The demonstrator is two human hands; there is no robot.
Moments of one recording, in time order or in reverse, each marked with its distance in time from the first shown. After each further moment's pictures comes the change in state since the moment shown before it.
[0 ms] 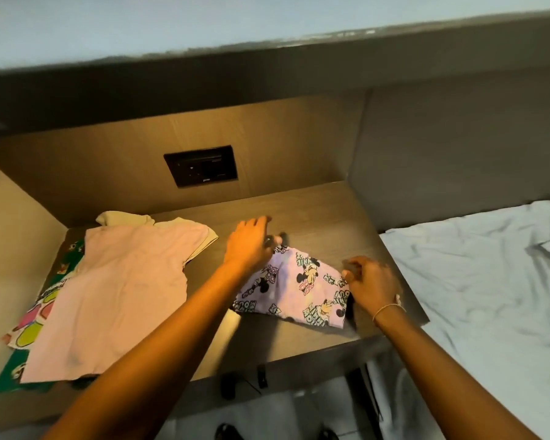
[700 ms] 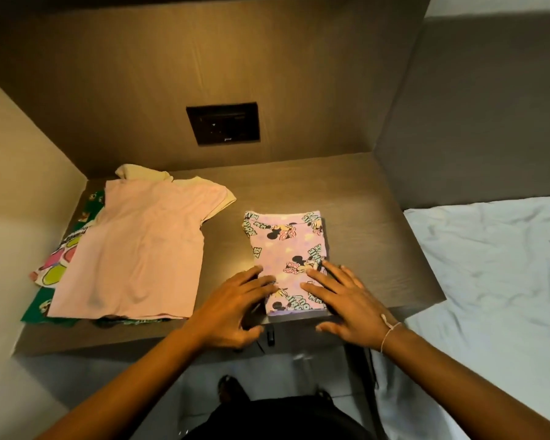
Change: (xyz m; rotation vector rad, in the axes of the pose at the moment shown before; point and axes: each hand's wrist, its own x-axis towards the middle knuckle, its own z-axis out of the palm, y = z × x) left_hand -0.162 -0.088 0.039 -0.010 -0.190 0.475; right_hand -0.064 0.005 0.046 -0.300 -0.383 -0.862
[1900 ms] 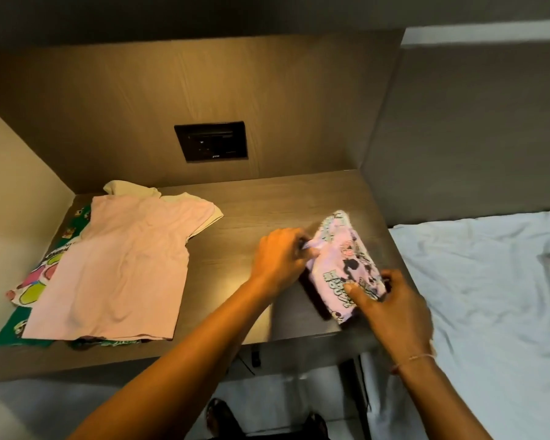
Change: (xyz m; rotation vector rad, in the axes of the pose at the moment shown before) left_hand 0.156 0.059 -0.033 -0.184 0.330 -0.320; right_hand -0.035 0.000 -0.065 0.480 0.592 0.923
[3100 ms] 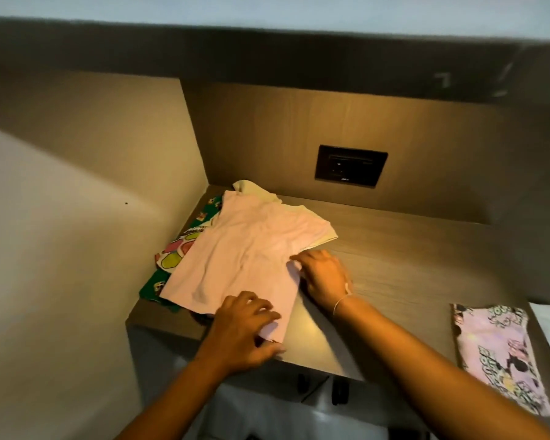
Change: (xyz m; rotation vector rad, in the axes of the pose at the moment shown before) left_hand -0.206 -0.173 -0.111 0.346 0.077 -0.084; right_hand 0.008 -0.194 0.232 -0.308 -0.464 -1.005
